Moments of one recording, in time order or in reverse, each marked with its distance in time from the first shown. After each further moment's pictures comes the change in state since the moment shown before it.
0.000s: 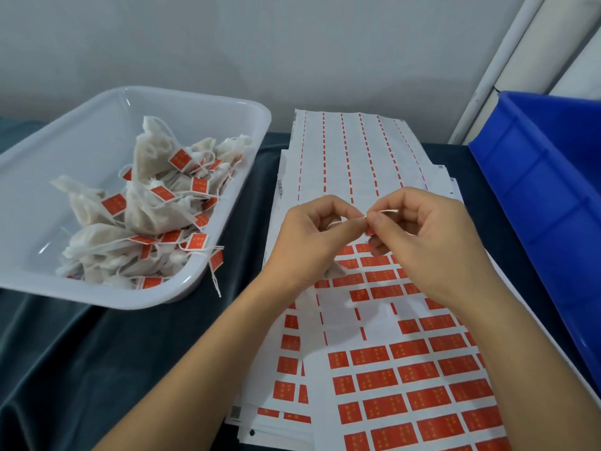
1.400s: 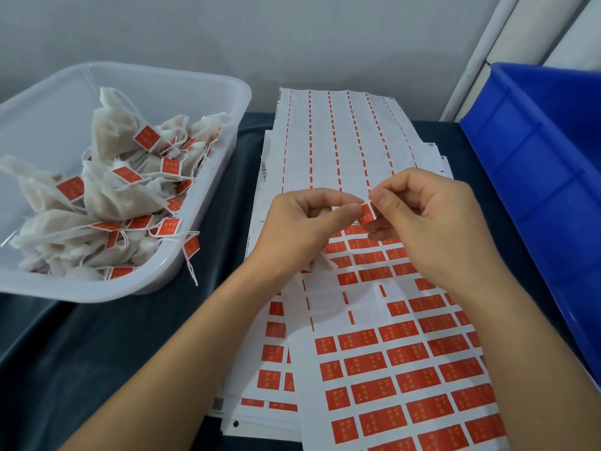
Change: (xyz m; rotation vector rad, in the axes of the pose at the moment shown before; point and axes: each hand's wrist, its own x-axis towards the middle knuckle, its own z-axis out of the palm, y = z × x) left_hand 0.002 -0.009 0.004 -0.026 -0.025 -0.068; right_hand -0.001 0.014 -0.005 0.032 0.047 0.062
